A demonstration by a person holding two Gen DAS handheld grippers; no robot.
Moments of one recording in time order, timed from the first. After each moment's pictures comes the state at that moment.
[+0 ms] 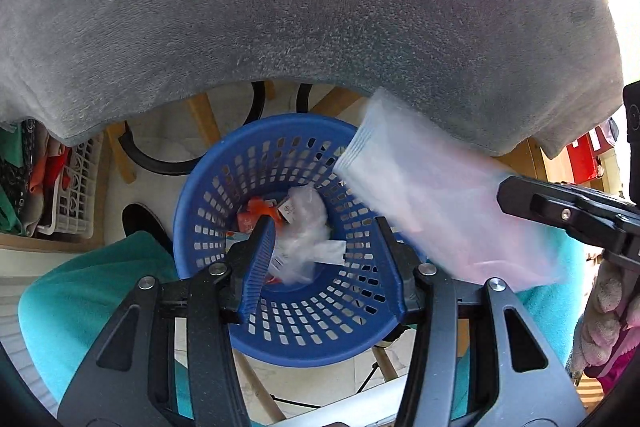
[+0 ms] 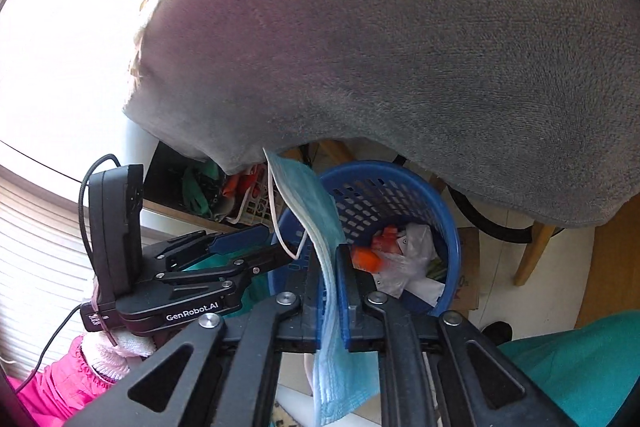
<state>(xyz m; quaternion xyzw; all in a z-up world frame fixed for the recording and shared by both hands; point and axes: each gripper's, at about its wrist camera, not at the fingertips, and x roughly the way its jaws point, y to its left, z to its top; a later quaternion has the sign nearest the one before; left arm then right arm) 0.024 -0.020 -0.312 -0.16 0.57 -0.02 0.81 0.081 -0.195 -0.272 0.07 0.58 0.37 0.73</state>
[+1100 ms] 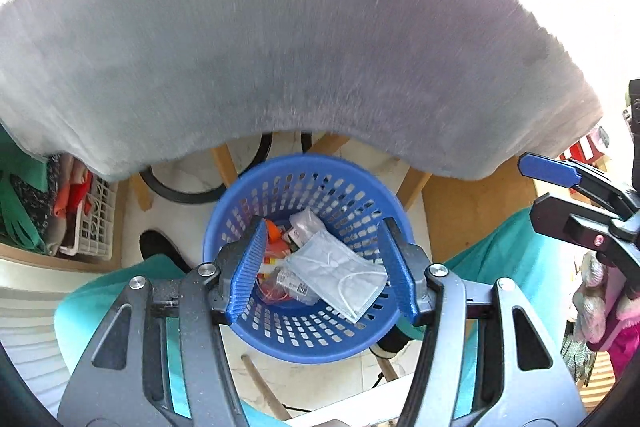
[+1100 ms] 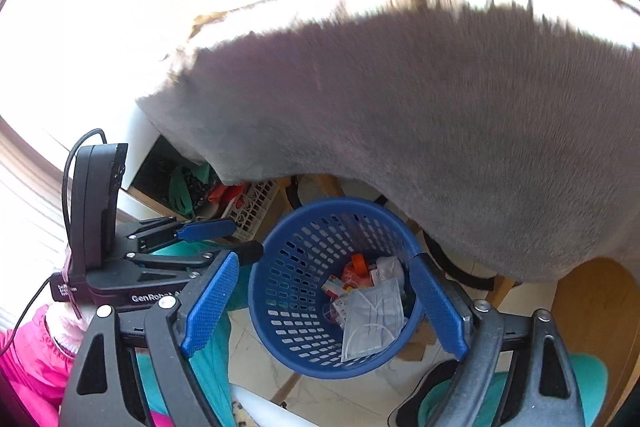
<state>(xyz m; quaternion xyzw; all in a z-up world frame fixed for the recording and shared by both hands) 0.009 -0.005 -0.253 -0.15 0.52 -0.02 0.84 0.073 -0.198 -0.223 -0.01 0.50 0.39 0.77</state>
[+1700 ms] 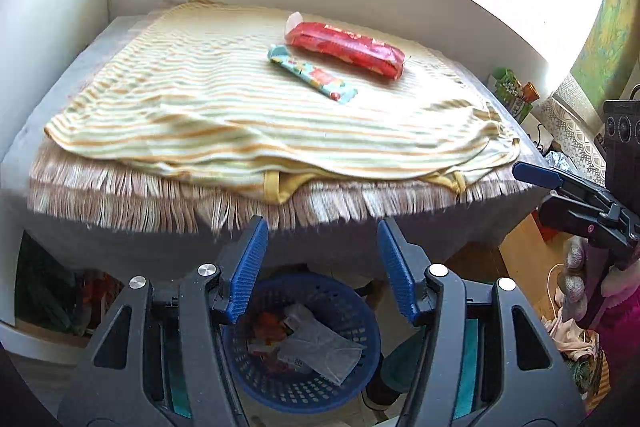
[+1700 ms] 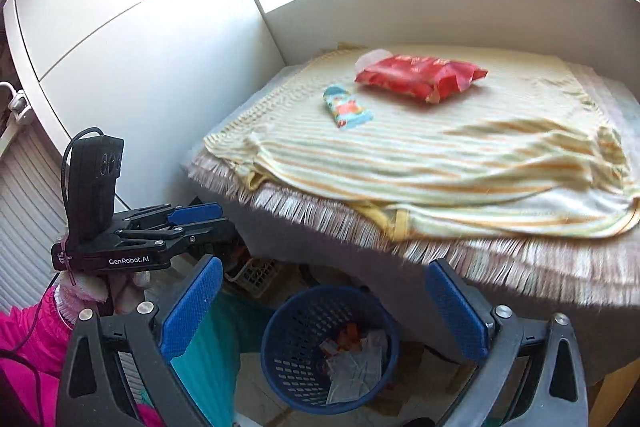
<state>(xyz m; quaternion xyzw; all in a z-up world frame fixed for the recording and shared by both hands) 0.043 0.006 -0.120 -0.12 0.40 -0.03 0.91 0.104 -0.225 -0.106 -0.01 0.38 0.42 0.82</state>
